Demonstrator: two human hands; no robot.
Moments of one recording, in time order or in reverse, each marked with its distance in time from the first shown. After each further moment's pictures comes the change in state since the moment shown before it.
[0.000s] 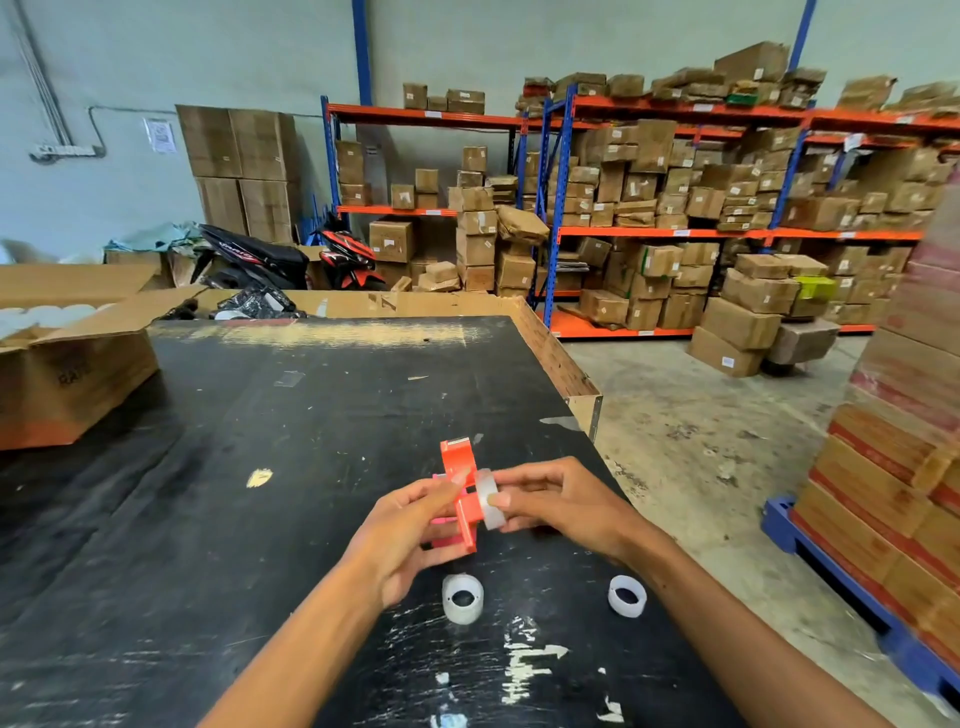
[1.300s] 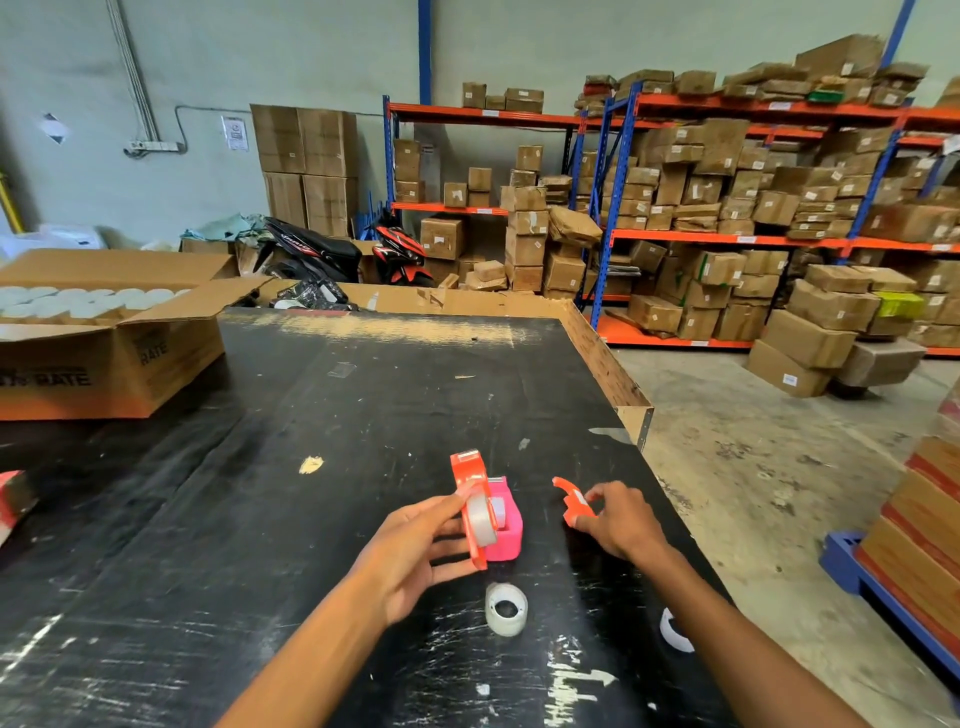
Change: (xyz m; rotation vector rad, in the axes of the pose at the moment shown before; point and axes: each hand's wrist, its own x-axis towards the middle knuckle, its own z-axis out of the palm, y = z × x) left_hand -0.012 0.001 -0.029 -0.084 0.051 -0.043; right_hand 0.073 0.092 -0.029 -0.758 0.409 0.421
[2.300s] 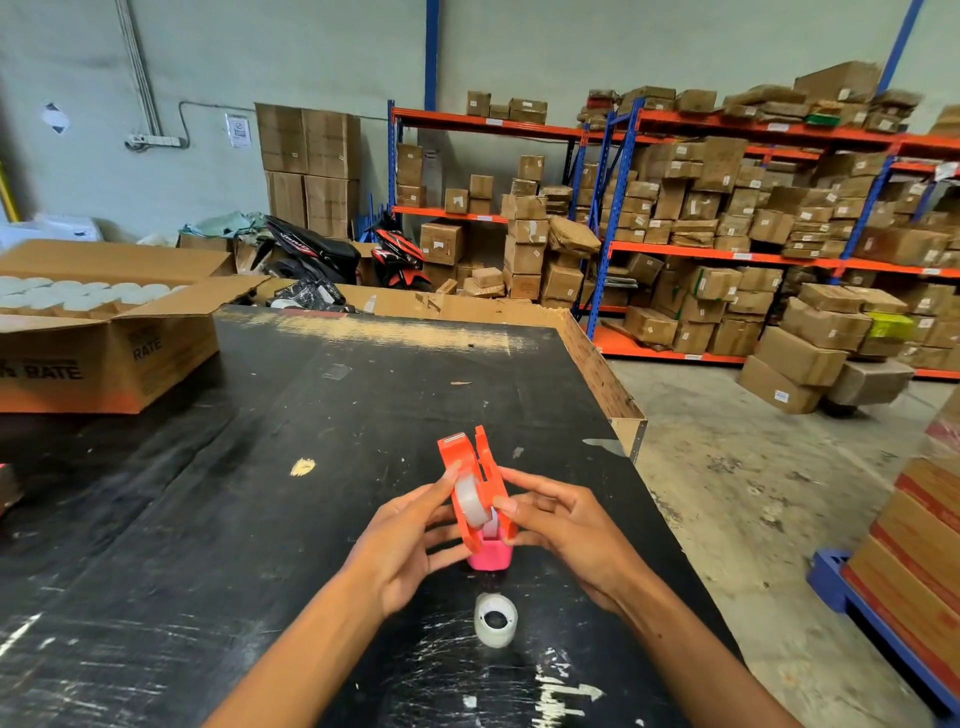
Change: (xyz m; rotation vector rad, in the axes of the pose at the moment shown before) left_hand 0.010 0.006 0.001 -0.082 -0.004 0.075; right_hand -0.087 -0.068 -0.027 1.010 -0.390 -0.369
